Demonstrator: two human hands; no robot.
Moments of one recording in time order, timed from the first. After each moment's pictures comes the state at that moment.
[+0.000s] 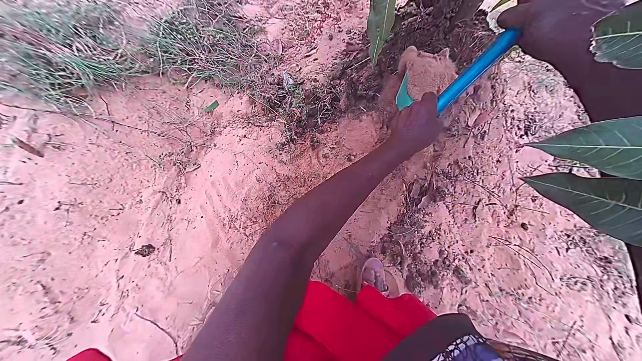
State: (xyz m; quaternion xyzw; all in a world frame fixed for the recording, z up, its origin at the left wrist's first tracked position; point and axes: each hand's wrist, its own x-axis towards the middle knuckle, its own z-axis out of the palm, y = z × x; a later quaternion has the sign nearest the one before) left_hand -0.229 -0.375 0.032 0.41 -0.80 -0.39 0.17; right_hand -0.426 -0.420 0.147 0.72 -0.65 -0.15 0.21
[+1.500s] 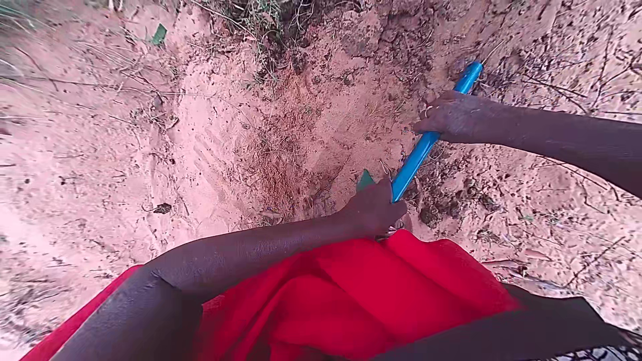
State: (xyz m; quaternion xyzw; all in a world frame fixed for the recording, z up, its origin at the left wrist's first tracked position) left_hand -0.131 -0.208 -0.061 0.41 -0.63 -0.63 -0.19; right_hand -0.395 -0.269 -0.100 0.90 -0.38 -0.17 -0.17
